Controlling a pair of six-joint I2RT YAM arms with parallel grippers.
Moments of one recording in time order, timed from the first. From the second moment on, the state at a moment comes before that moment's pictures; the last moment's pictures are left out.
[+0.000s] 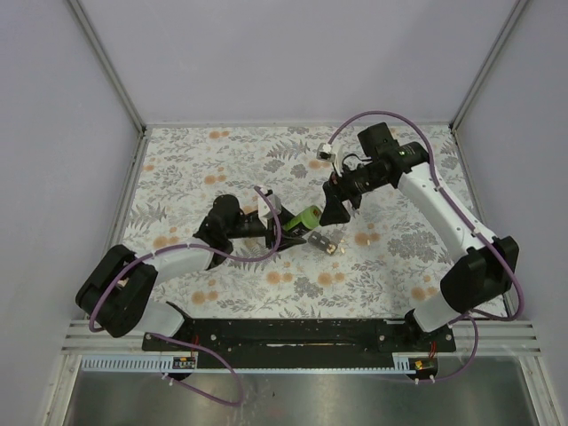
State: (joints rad) left arm -0.62 1.39 0.57 0.76 0.86 -0.01; right arm 0.41 1.58 1.56 -1.08 -0.84 -0.45
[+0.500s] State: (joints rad) left arm -0.61 1.42 0.58 0.78 0.94 -0.09; right arm 0.48 1.45 1.44 -0.88 -0.82 -0.48
